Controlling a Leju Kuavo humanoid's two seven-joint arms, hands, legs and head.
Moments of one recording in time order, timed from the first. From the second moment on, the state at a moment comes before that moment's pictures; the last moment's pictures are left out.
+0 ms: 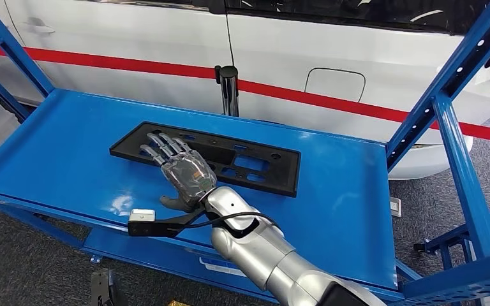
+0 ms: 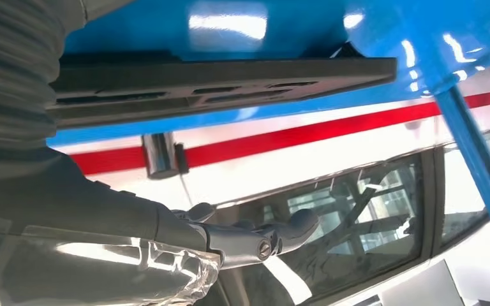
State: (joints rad) left arm -0.26 -0.15 0.33 -0.26 0.08 0.27 -0.48; right arm -0.69 0.34 0.80 -0.77 1.03 -0.40 -0.13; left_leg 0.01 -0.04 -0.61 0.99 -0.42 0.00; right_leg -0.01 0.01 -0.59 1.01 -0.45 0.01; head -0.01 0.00
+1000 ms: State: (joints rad) left arm -0.26 -0.15 0.35 -0.26 0.08 0.21 -0.52; right arm -0.77 0.34 0.91 -0.49 1.31 -0.46 0.18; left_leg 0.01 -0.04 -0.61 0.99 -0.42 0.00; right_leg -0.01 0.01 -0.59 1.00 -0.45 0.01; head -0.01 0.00
